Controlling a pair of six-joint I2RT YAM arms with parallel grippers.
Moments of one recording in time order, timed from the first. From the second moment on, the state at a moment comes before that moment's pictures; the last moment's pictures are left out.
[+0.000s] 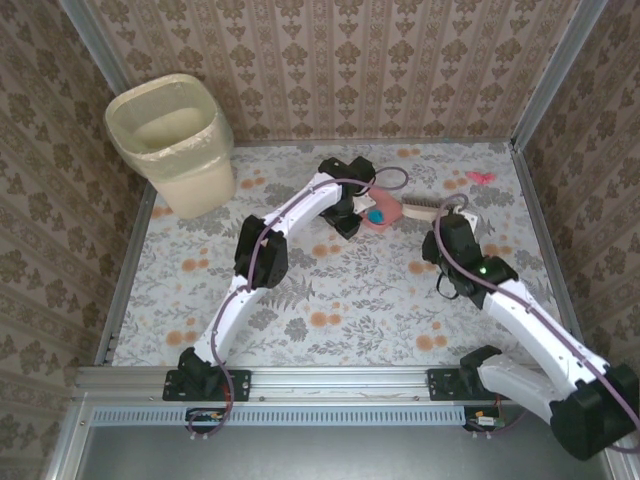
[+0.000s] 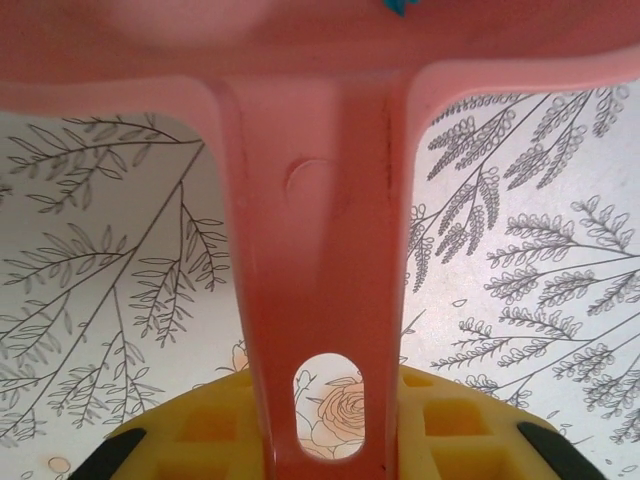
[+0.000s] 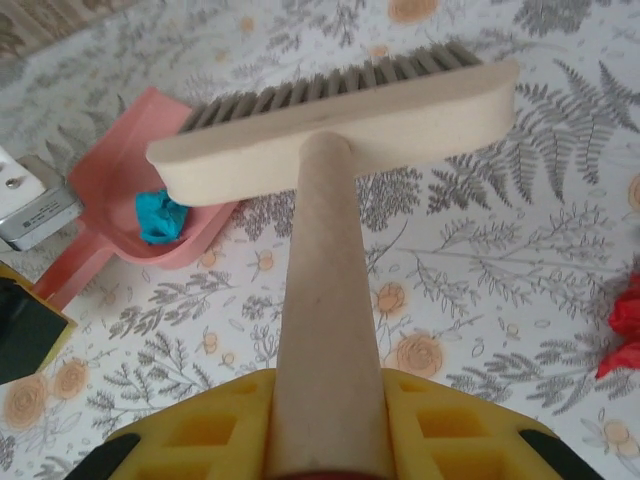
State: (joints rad) left arm -0.76 2.55 2.47 -1.38 0.03 0.16; right arm 0.38 0.95 0.71 -0.50 0.35 0.64
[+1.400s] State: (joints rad) left arm -0.63 2.05 2.42 -1.65 -0.14 -0.25; right arm 0.38 0.71 0.24 0.06 0.24 0.61
